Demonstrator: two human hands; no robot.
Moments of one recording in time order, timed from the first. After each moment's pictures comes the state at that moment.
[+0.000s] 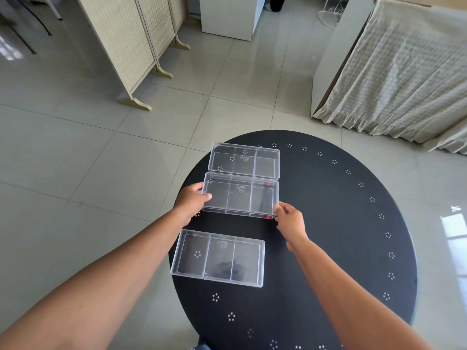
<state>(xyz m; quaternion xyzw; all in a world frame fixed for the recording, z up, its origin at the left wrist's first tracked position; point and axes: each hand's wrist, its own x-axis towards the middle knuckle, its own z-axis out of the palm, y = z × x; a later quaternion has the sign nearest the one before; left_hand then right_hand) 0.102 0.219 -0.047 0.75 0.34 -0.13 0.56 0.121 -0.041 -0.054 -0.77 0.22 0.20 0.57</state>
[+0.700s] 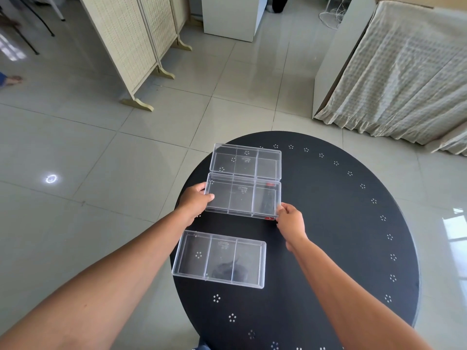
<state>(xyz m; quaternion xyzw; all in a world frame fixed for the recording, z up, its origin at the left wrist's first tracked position) 0.104 0.218 -0.047 0.75 0.34 -0.14 0.55 0.126 -0.038 -0.058 -0.78 0.23 0.21 0.54</state>
